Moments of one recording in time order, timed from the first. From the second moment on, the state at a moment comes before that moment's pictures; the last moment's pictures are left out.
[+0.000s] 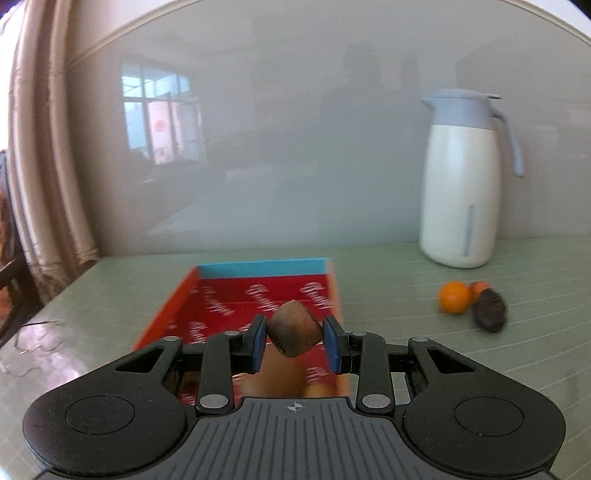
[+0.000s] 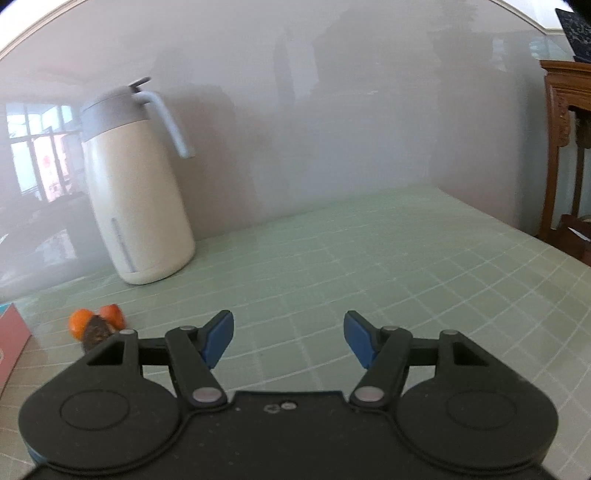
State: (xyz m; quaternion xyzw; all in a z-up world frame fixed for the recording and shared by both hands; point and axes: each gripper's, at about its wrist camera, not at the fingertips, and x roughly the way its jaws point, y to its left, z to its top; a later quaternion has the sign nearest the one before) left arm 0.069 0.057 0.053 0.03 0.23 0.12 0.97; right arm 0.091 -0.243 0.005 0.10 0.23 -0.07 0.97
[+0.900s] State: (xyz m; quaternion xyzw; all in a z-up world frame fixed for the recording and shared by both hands) left arm 0.062 0.129 0.027 0.01 0.26 0.18 0.95; right arm 0.100 -0.191 0.003 0.08 0.23 -0.04 0.97
